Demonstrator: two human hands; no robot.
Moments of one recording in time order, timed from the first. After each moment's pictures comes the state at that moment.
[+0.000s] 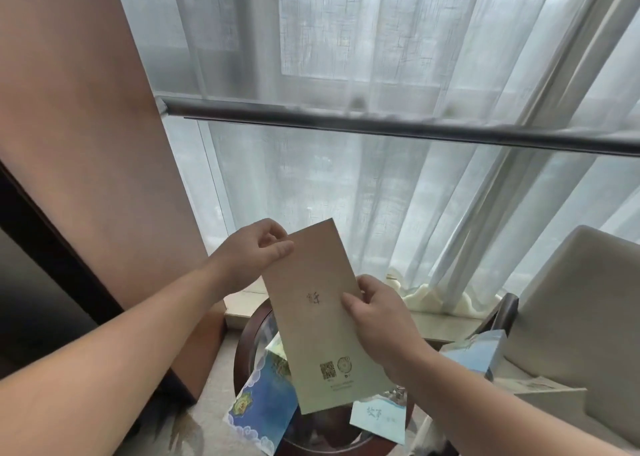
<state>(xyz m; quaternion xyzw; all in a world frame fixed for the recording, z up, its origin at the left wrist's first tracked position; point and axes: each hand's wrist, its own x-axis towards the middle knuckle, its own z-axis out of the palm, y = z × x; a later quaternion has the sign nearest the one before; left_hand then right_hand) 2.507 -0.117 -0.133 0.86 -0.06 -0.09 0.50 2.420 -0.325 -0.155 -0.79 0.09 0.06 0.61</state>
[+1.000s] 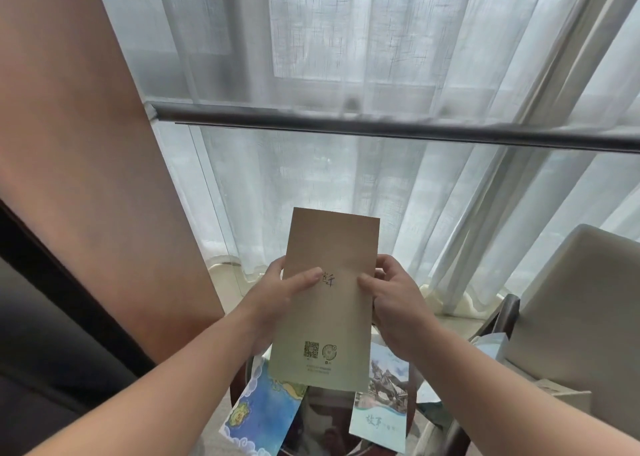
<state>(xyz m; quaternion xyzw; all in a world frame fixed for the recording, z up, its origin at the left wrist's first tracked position) 2.487 -0.174 -0.169 0.62 0.07 -0.22 0.75 2.465 -0.355 -0.161 -0.61 0.13 0.06 0.78</state>
